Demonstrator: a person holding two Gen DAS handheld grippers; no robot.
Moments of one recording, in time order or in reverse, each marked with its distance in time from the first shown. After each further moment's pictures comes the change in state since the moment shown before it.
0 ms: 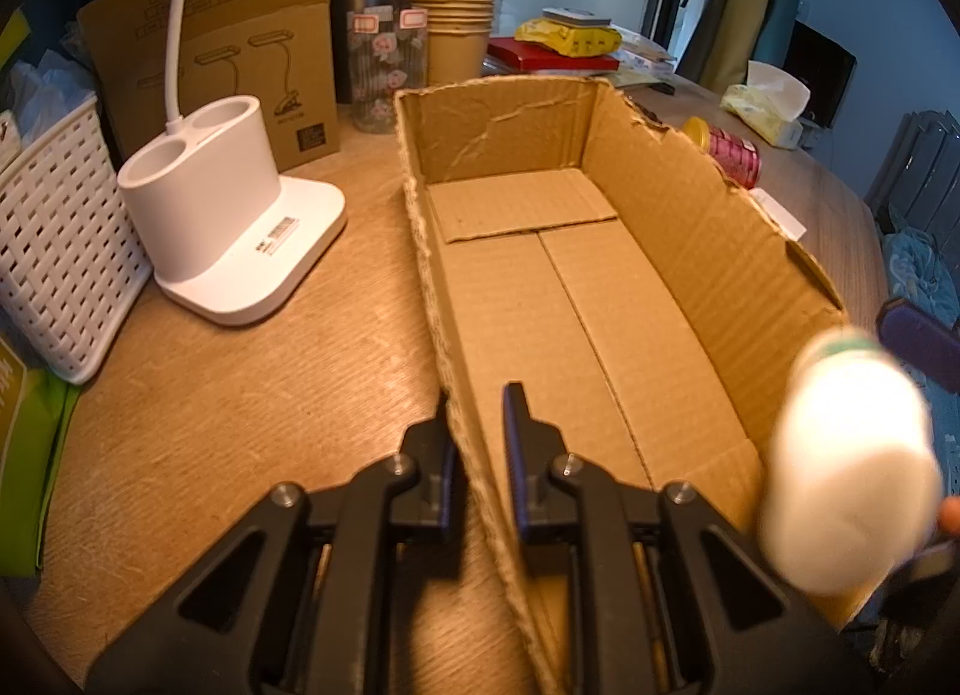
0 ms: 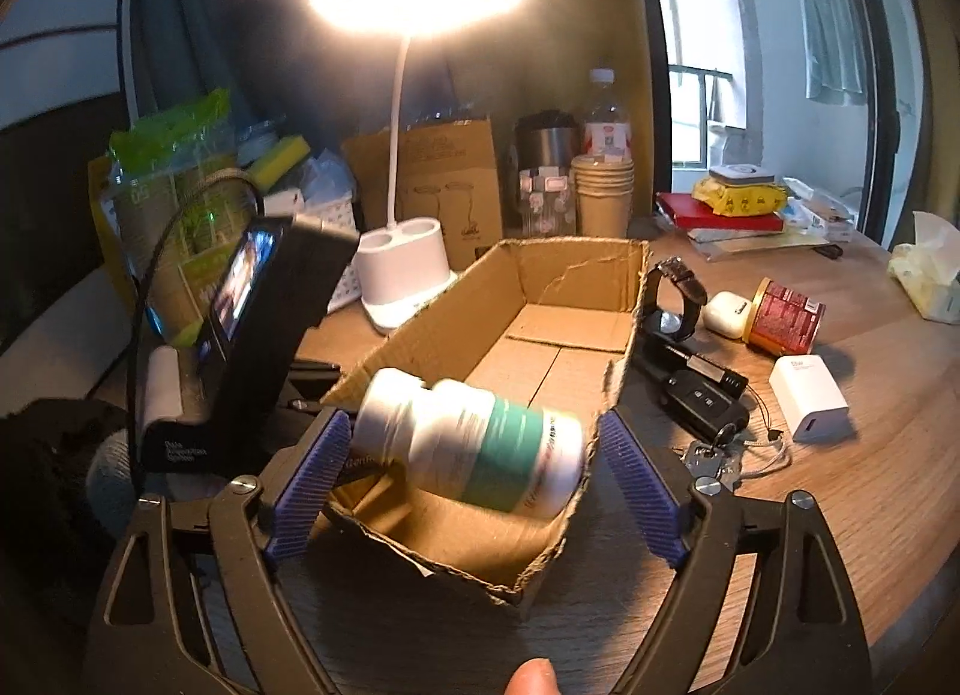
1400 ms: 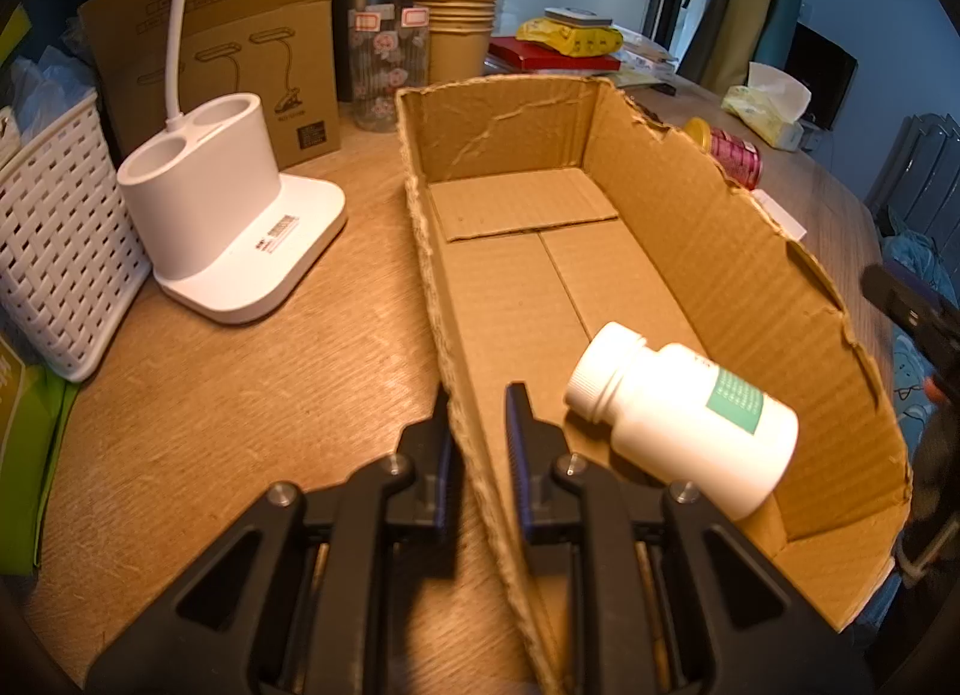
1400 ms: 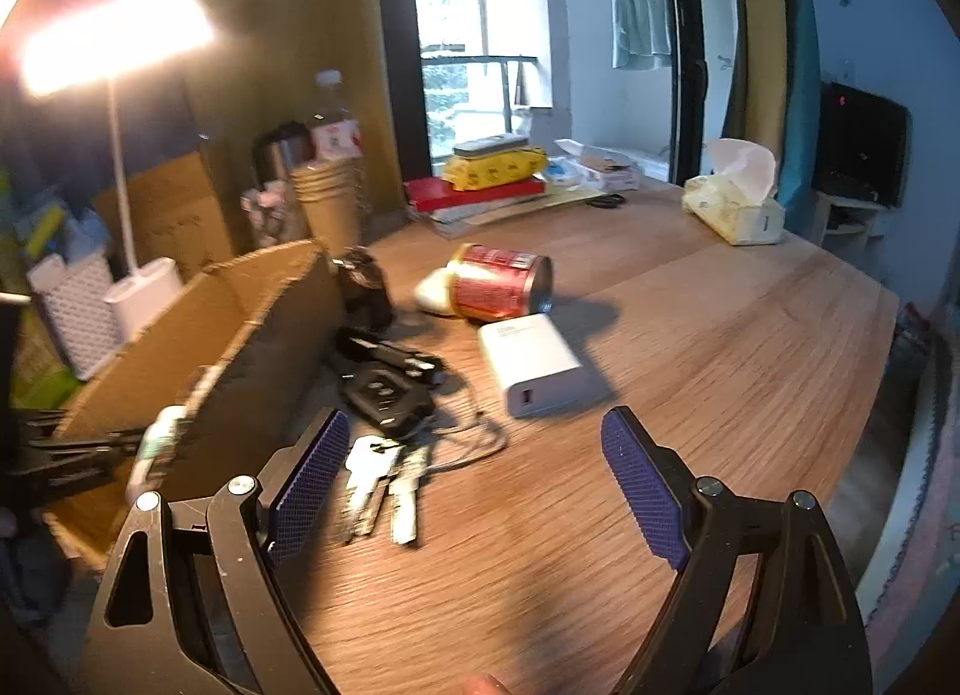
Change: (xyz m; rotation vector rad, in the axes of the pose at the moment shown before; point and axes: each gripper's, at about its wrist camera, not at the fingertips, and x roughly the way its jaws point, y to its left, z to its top) left arm 0.002 0.002 0.001 -0.007 0.003 -0.006; right arm -0.011 -0.119 -0.018 0.185 -0.006 -0.444
